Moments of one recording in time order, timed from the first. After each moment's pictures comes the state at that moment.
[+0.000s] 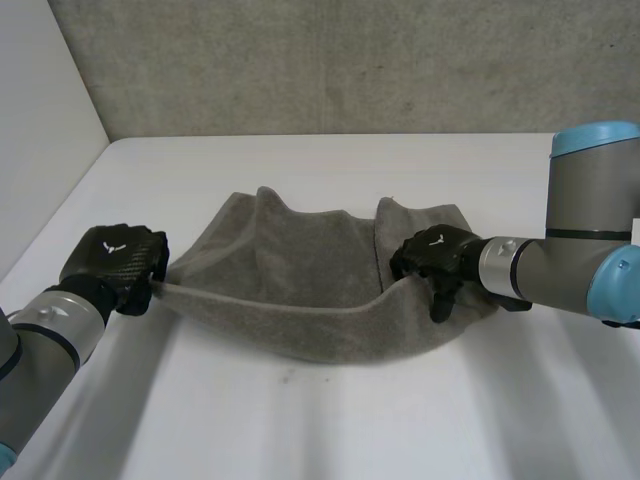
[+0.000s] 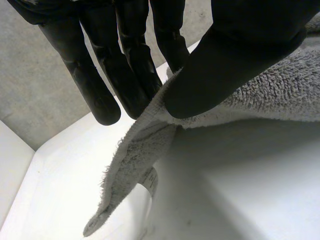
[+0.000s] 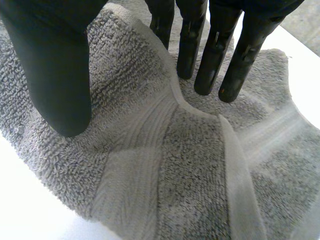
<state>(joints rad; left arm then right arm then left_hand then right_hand) 4.49 -1.64 -1.93 3.31 -1.46 3.47 1.87 -0.80 1.02 0.48 1.09 2.46 1.18 1.22 1.21 1.22 1.03 0.44 0.52 0.52 0.52 0.32</state>
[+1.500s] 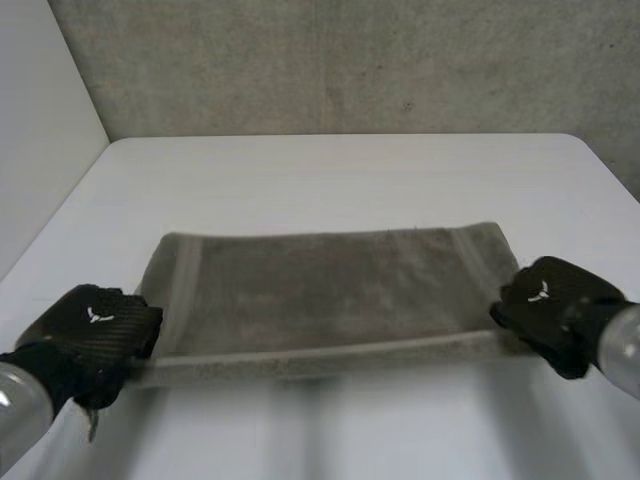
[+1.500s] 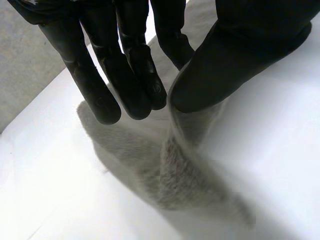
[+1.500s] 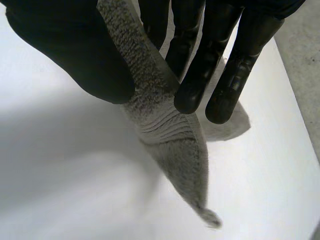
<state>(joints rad) 4.46 -1.35 -1.98 2.81 -1.45 3.72 1.83 -1.56 1.72 0.49 1.41 2.14 1.19 1.22 1.22 1.22 1.04 0.98 1.18 1.19 1.19 0.98</state>
